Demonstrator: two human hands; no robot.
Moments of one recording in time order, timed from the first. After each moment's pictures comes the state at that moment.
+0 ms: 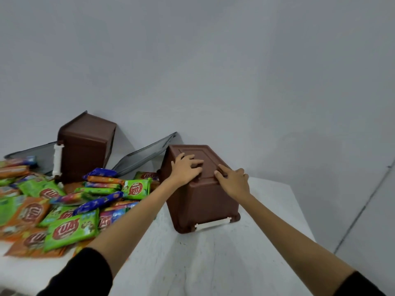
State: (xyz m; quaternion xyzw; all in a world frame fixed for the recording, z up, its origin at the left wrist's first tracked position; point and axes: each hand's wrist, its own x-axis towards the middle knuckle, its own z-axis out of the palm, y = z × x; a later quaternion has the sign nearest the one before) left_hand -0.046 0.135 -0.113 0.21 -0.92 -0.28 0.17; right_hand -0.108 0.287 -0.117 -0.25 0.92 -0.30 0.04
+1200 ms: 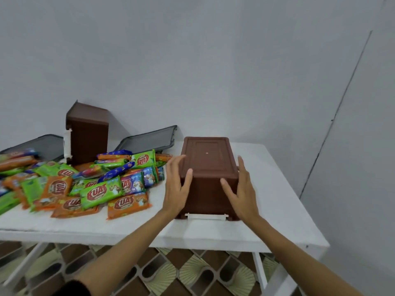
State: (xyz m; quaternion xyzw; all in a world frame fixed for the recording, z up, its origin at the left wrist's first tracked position) left_hand 0.131 0.224 -0.185 0.06 -0.82 -0.39 0.42; right_hand 0.072 0.396 -0.181 -0.29 0.81 -0.49 -0.13
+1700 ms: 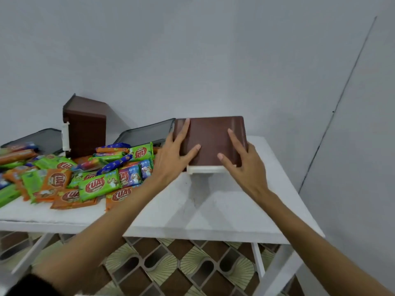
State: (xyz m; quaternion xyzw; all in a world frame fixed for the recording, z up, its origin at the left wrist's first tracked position) left_hand 0.143 0.230 -0.102 0.10 -0.91 -0.24 0.32; right_hand 0.072 0.413 -0.120 -0.32 0.83 -0.41 -0.19
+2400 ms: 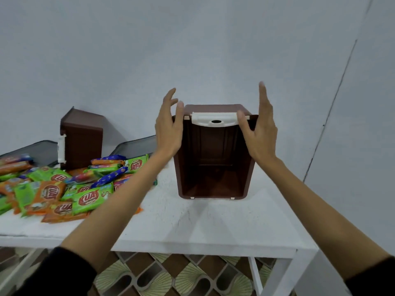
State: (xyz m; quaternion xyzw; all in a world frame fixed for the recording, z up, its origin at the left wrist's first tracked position) left_hand 0.100 0.236 -0.030 0.05 -0.76 -0.38 0.52; right_hand 0.031 0.419 -0.032 -0.32 0.73 -0.48 -0.37
